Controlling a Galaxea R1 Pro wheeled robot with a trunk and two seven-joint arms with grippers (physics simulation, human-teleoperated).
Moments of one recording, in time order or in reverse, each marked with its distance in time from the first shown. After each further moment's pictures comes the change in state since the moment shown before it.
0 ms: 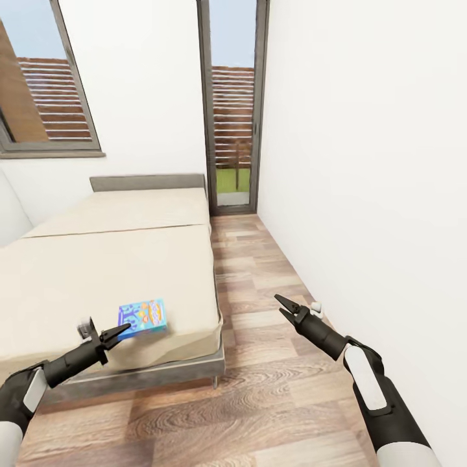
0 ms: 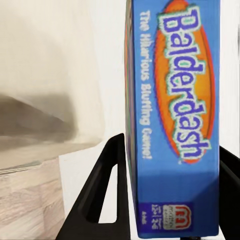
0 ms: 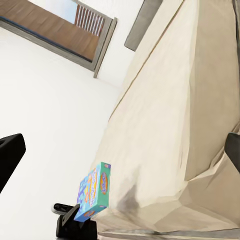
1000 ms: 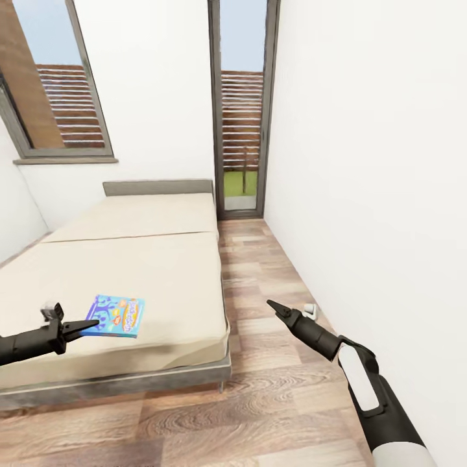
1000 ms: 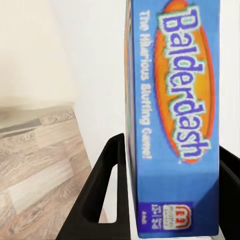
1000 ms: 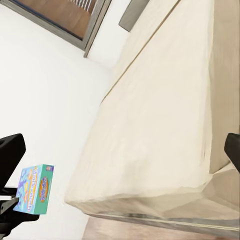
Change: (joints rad) left arm 0.011 0.284 -0.321 -0.207 -0.001 0.139 -0.253; right arm 0.000 0.016 0.026 -0.013 0.099 -0.003 -0.031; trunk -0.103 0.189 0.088
